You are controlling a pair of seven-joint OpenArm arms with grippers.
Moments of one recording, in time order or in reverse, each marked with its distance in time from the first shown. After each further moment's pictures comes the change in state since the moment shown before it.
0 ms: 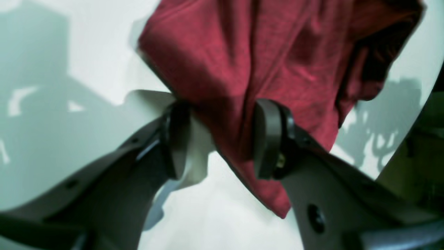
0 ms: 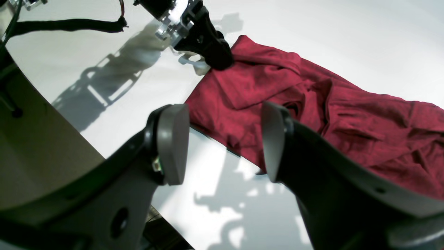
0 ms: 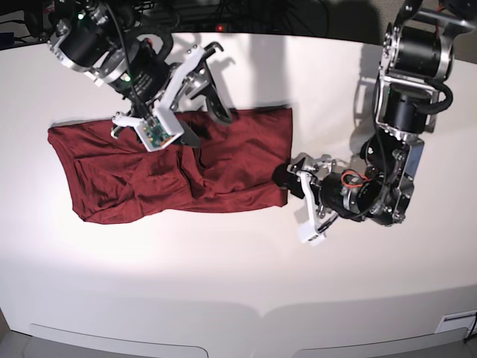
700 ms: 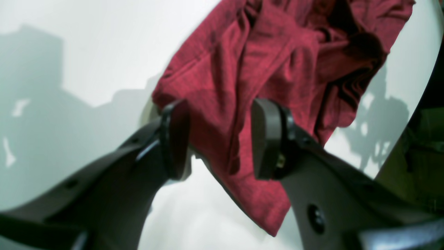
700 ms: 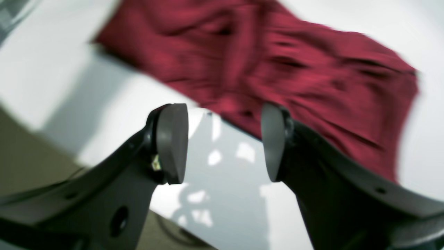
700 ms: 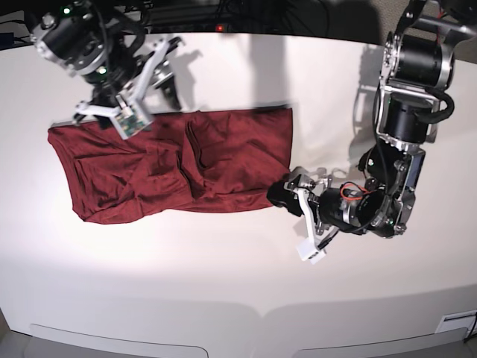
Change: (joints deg) left arm -2.1 0.1 0.0 0.0 -2.1 0.2 -1.6; right arm -5.0 5.9 9.8 0.0 -8.2 0.0 -1.3
